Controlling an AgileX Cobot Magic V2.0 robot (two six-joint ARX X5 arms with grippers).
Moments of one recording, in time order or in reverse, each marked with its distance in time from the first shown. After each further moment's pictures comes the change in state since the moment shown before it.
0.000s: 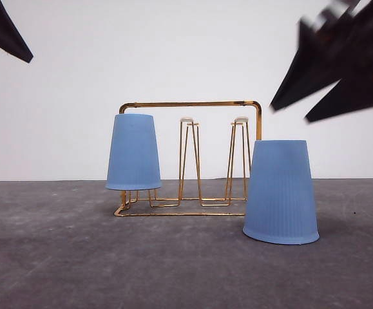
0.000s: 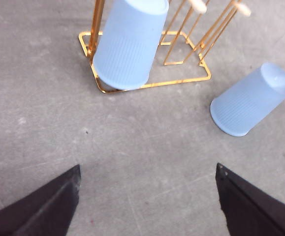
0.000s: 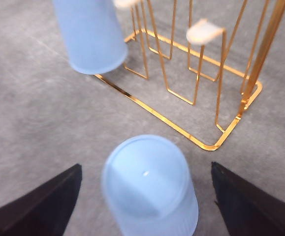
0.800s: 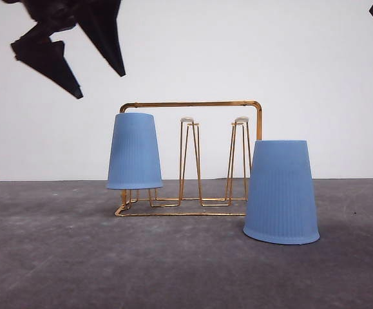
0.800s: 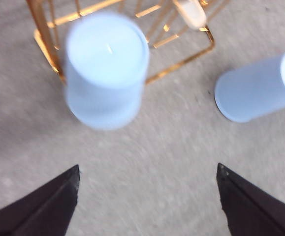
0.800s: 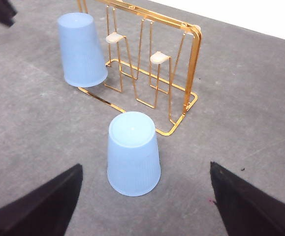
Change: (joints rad) left_arx 0.003 0.821 0.737 -0.363 0.100 0.283; right_arx -0.071 -0.628 0.000 -0.471 0.092 -0.035
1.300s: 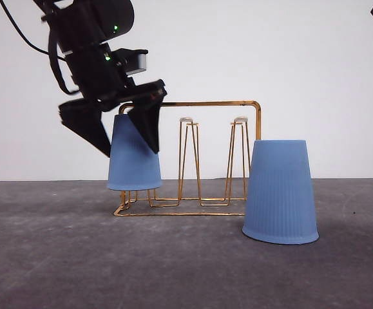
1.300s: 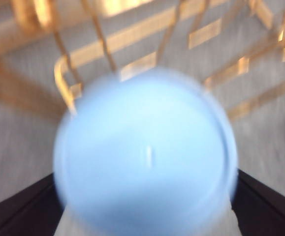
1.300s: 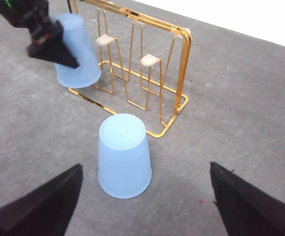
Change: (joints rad) left_arx -0.067 0.306 0.077 0.208 -0.229 -0.024; right_arx 0.000 -0.005 0.000 0.012 0.027 -0.011
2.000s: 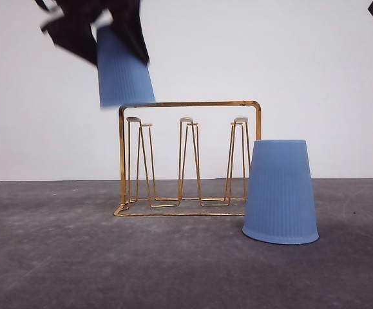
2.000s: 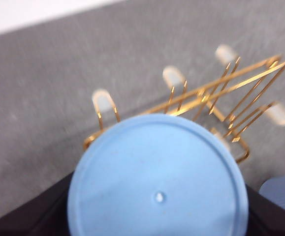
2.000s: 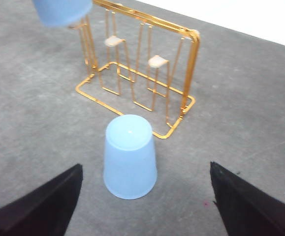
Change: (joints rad) left_arx 0.013 -0.223 -0.060 0.188 0.003 0.000; right_arx 0.000 0.000 0.000 0.000 -0.014 0.000
